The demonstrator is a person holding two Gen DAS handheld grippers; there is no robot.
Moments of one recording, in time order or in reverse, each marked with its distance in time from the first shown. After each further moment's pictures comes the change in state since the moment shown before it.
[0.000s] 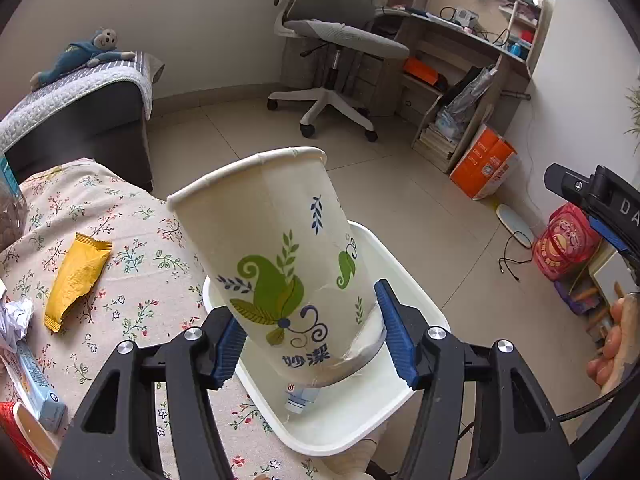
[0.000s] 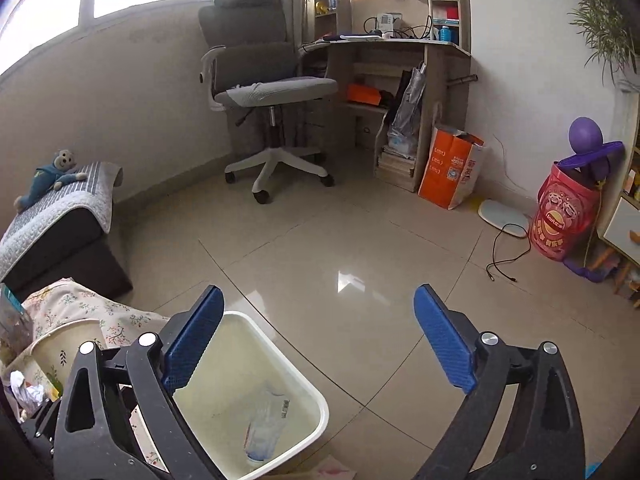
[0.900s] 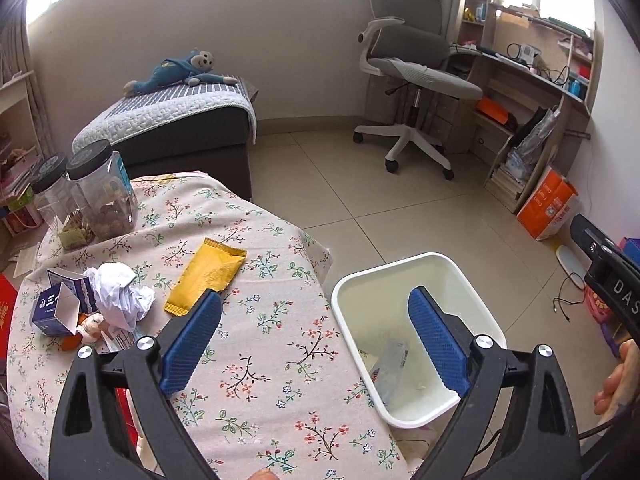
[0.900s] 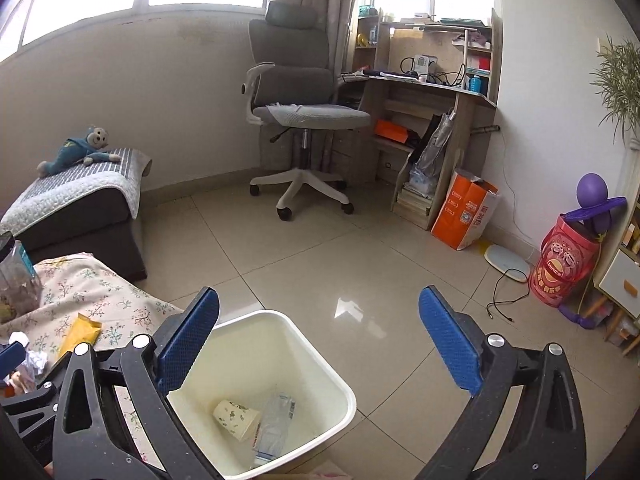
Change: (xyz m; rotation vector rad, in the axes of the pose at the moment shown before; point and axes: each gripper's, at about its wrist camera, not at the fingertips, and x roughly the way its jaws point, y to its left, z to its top) left arm -0.095 0.061 -0.007 -0.110 -0.110 0.289; right arm -0.056 0.060 -0.013 -0.139 -0.090 0.061
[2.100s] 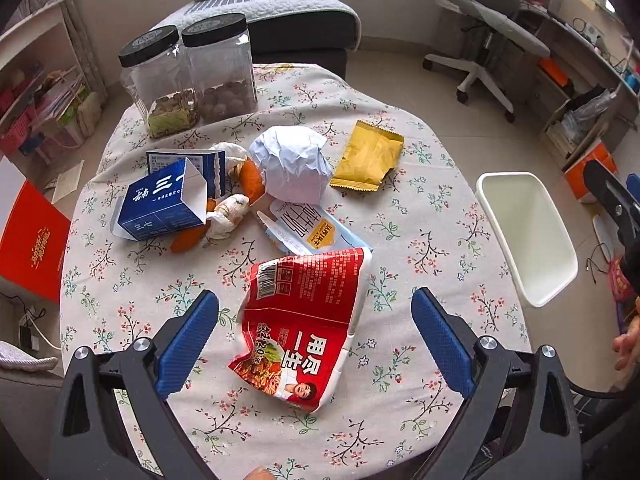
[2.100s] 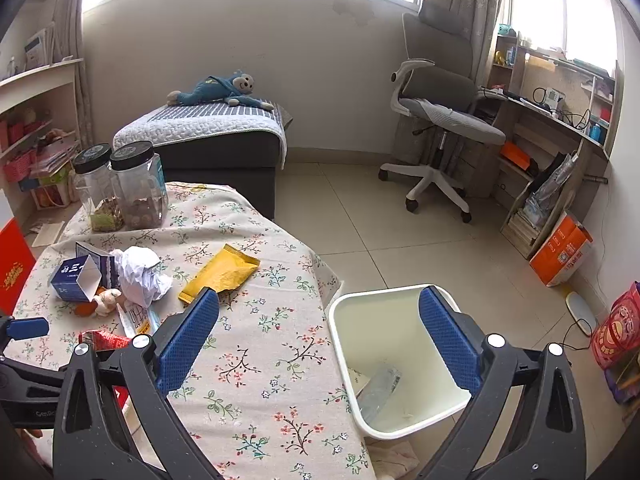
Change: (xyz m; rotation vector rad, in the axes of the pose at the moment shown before) left arm -0.019 0.179 -0.070 -0.059 0.336 0.086; right arm -0.062 0.153 -0.044 -0.289 0.054 0.331
